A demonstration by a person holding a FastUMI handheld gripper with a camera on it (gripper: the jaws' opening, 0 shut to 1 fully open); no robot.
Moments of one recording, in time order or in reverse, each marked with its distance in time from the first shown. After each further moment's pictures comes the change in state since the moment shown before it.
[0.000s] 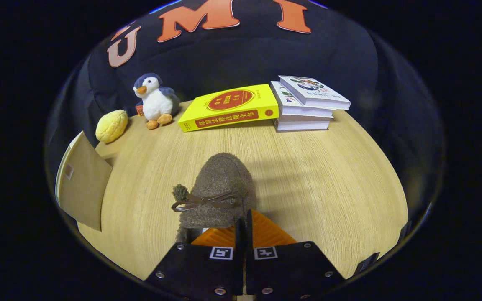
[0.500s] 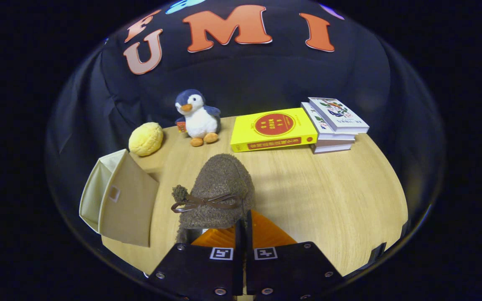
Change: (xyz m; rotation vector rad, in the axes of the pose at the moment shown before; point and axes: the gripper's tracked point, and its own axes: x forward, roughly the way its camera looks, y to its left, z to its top) arm -0.069 0.131 0.046 -0.018 -0.025 0.108
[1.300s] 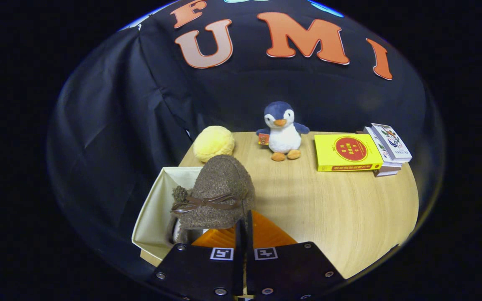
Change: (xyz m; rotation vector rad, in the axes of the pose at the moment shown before) arm -0.022 0.227 0.049 -0.111 -0.005 0.168
